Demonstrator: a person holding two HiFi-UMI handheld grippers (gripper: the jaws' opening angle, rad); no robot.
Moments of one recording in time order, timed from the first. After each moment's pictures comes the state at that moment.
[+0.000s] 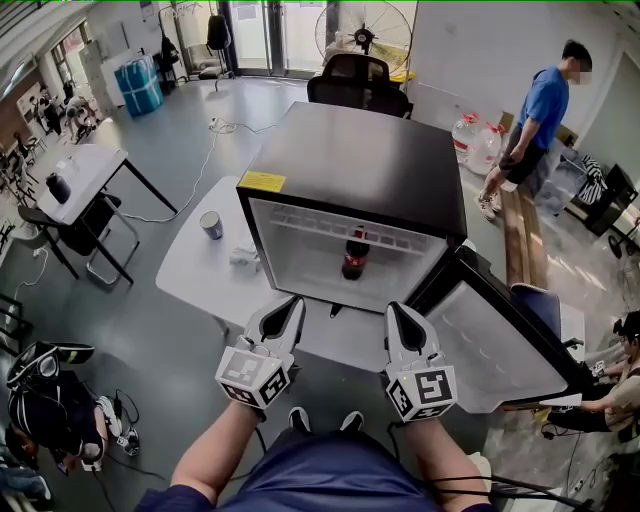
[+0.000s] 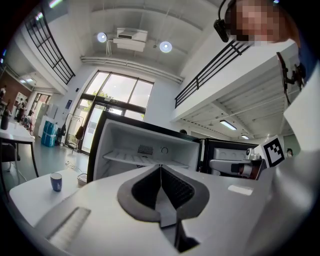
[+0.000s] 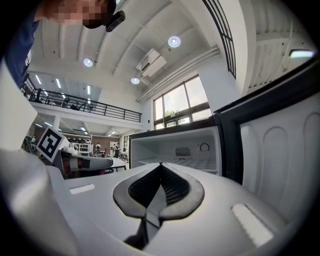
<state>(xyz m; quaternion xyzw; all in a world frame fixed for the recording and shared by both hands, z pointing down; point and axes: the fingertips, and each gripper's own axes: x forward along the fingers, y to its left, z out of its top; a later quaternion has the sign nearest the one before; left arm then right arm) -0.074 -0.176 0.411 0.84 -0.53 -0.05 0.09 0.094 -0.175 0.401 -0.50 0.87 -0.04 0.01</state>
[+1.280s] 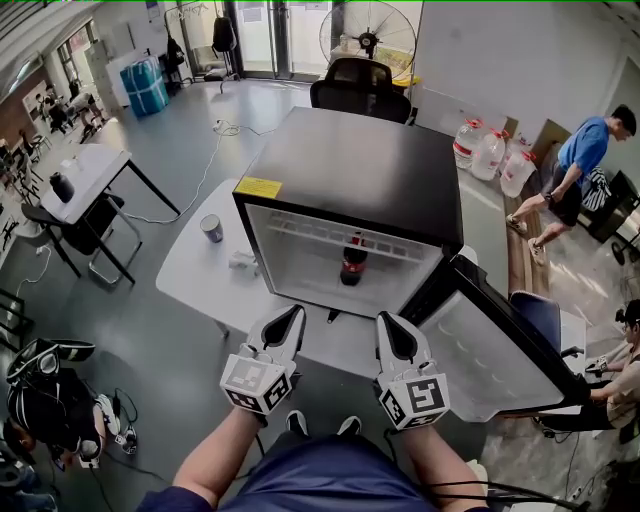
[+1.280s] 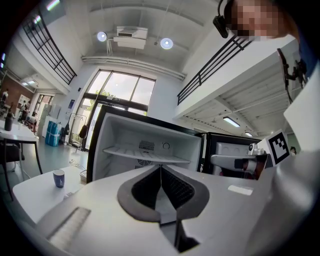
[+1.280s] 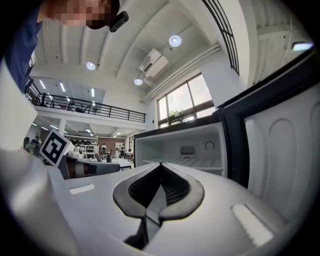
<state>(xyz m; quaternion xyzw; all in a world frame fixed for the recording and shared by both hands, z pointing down) -0.063 -0.177 0.426 0.83 -0.54 -0.03 0.10 0.088 -0.173 0.406 -0.47 0.88 -0.04 0.01</state>
